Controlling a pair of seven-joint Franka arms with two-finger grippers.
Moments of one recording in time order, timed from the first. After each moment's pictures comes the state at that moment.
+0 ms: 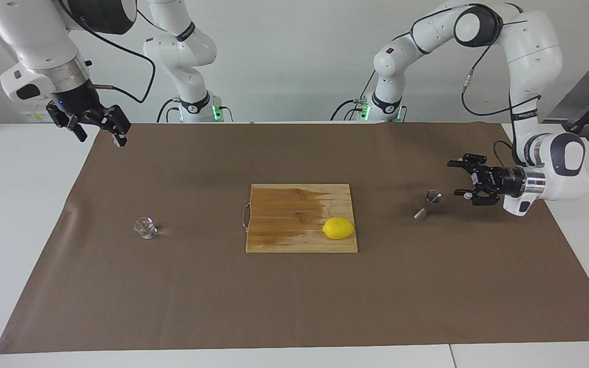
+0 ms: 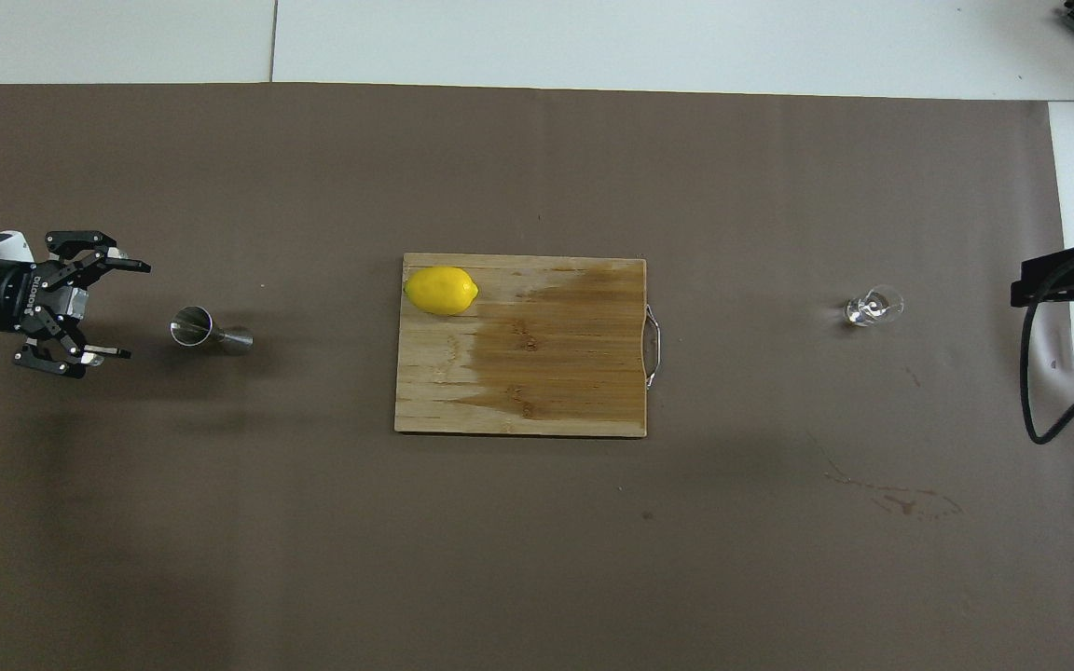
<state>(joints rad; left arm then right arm) 0.66 0.63 -0.32 -1.62 -1.08 1.22 -0.94 0.07 -0.02 -0.14 -1.60 -0.03 1.60 0.08</state>
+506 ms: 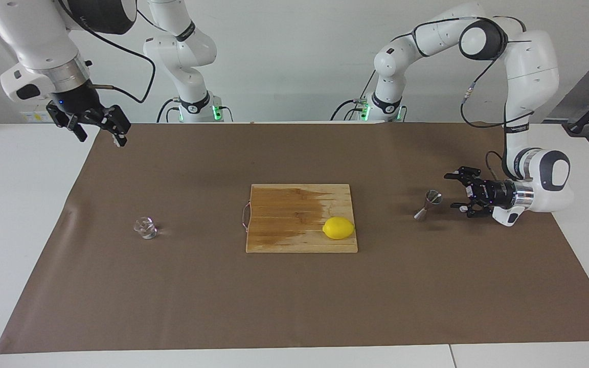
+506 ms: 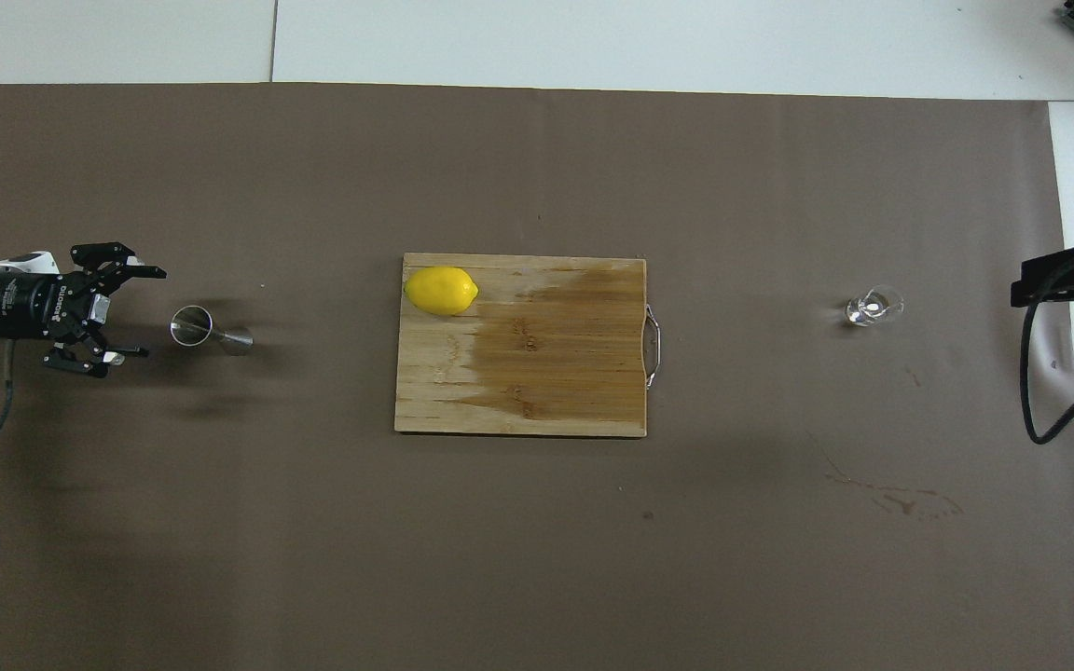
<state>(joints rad) 0.68 0.72 -0.33 -1.62 -1.08 1.28 -0.94 0.07 -0.02 -0.14 -1.60 -0.03 1.60 0.08</state>
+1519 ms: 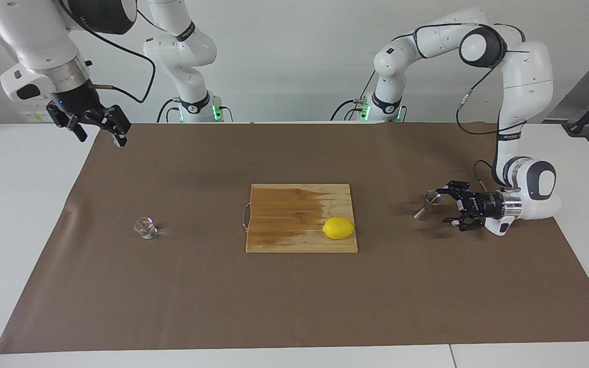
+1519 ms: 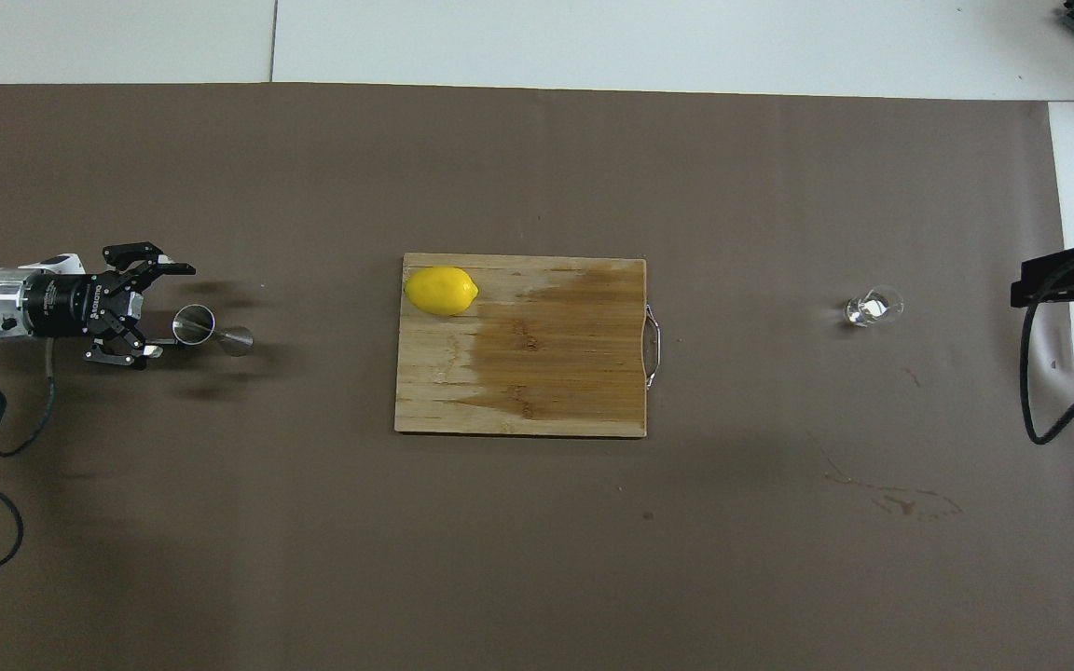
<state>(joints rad) 0.67 0.78 -0.35 -1.63 -1.06 1.38 -0.88 0.07 -0.02 -0.14 -1.60 -0.03 1.60 0.08</state>
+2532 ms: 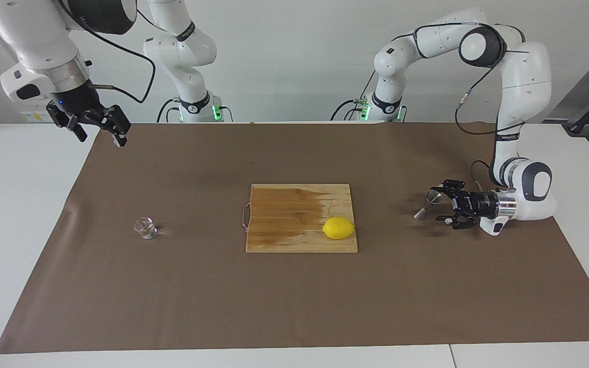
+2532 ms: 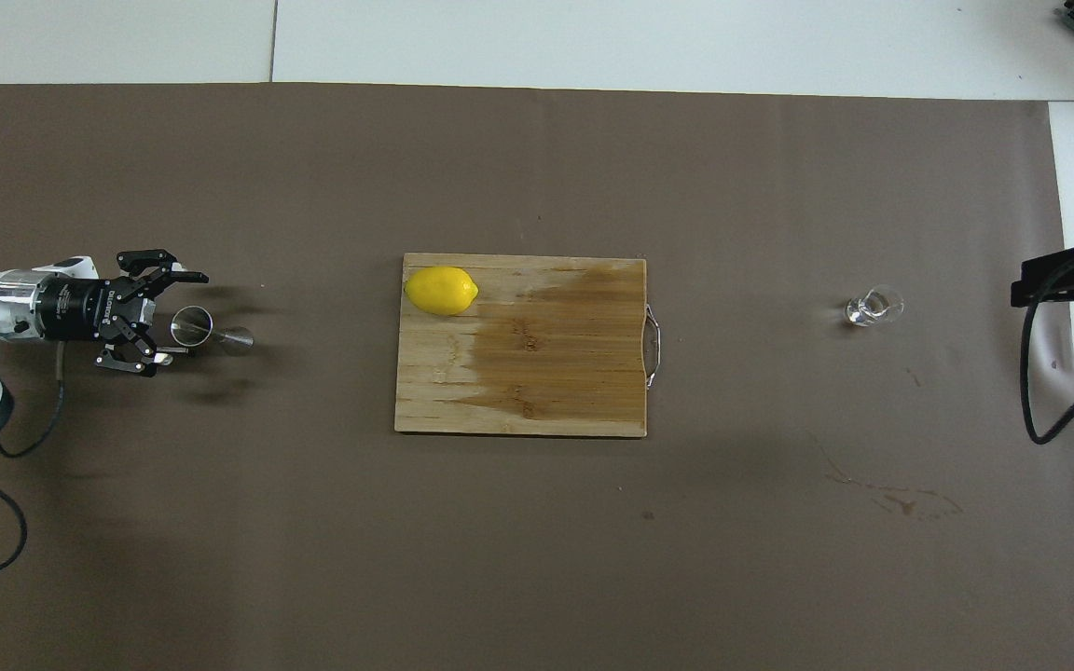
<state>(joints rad) 0.68 0.78 -0.38 -1.64 -1.03 1.38 -0.85 0.07 -0.02 -0.14 -1.60 -0.03 1.60 0.08</state>
